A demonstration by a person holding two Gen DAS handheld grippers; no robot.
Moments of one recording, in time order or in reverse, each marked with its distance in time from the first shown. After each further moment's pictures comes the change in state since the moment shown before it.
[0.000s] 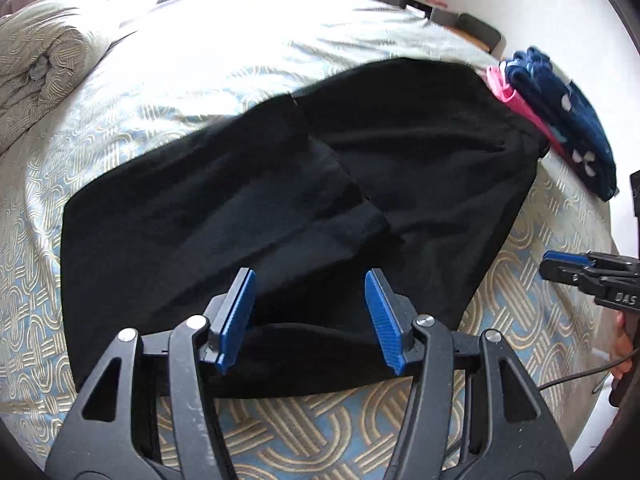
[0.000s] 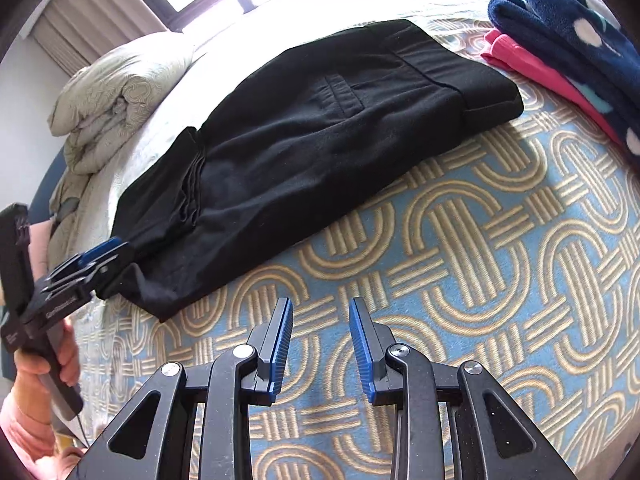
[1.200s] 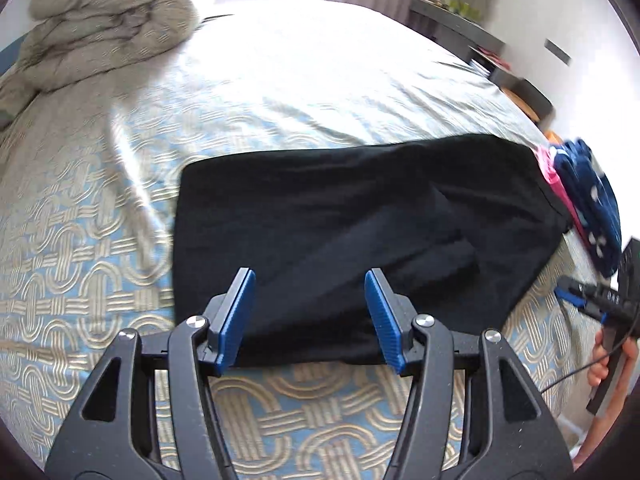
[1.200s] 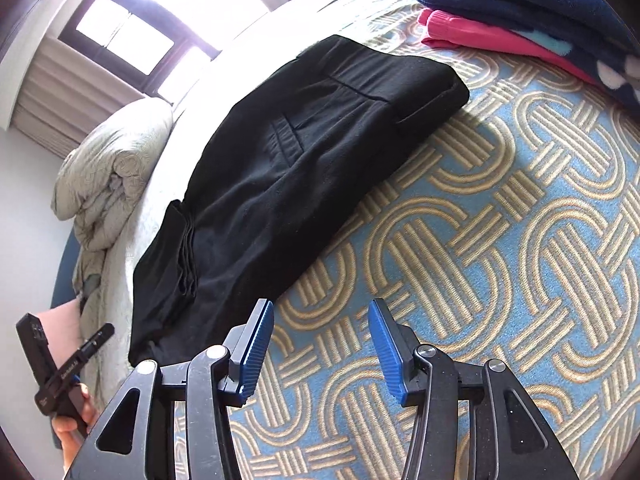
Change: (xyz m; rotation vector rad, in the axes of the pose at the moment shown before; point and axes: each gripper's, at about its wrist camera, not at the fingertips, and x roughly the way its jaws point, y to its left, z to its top) left arm -0.061 0.113 -0.025 -0.285 -0.101 0.054; right arm -0.005 -0.046 0.011 0.241 -0.084 0.103
